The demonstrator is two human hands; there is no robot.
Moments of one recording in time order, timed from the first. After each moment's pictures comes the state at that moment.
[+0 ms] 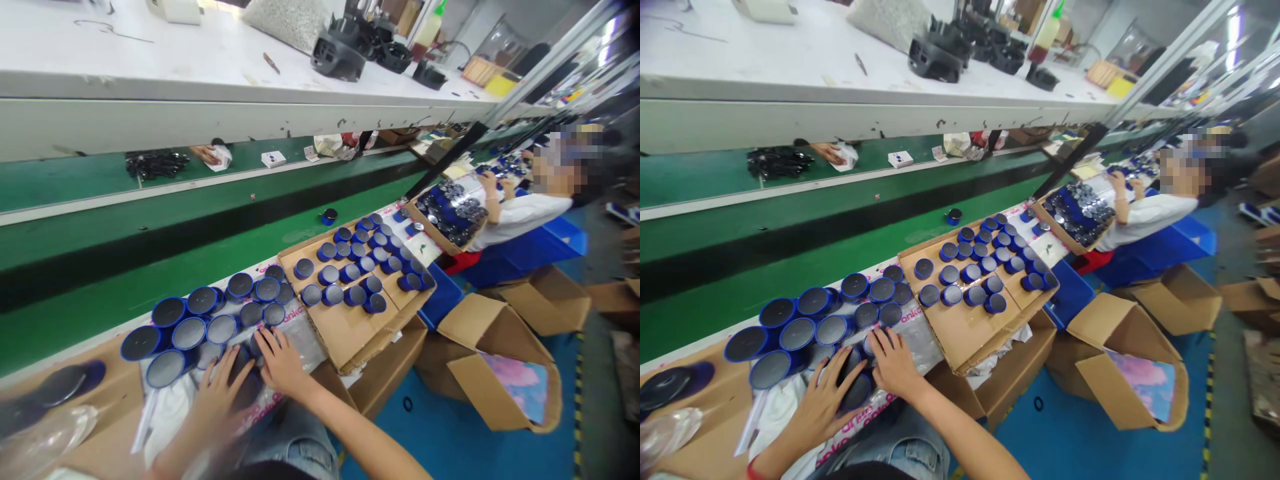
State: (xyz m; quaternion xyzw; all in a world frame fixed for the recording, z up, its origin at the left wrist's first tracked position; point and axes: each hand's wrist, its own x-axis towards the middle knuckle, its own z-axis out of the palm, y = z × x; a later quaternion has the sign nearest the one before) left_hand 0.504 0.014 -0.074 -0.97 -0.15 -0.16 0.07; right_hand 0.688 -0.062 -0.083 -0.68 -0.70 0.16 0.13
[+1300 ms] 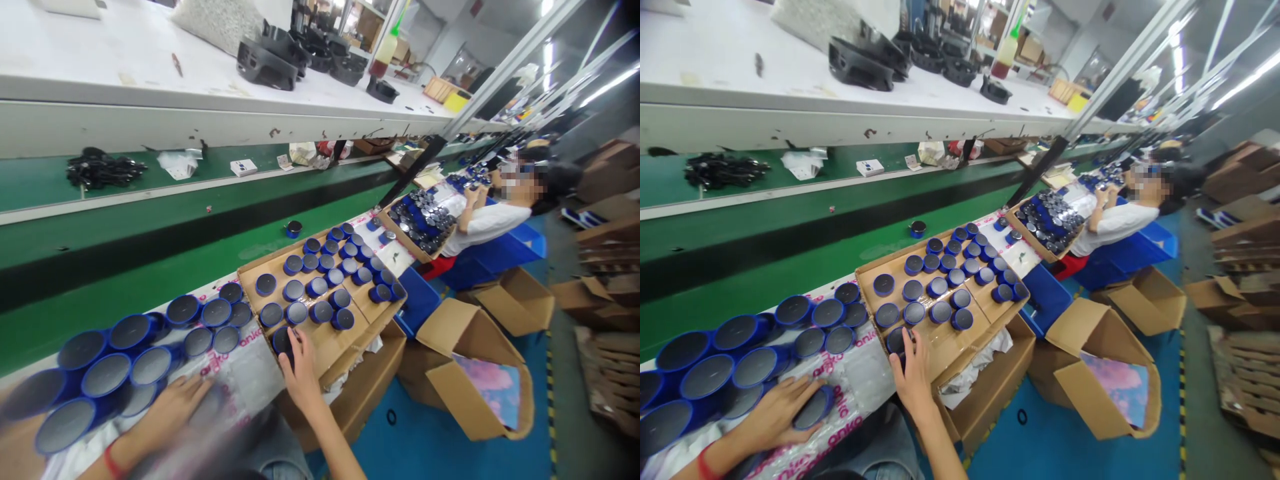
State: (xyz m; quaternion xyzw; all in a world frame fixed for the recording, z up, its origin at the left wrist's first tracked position) left_hand 0.543 0.047 -0.107 -0.99 -0.08 0.04 -0.05; right_hand 0.797 -0.124 -0.082 -0.84 -0.45 0.12 0.29
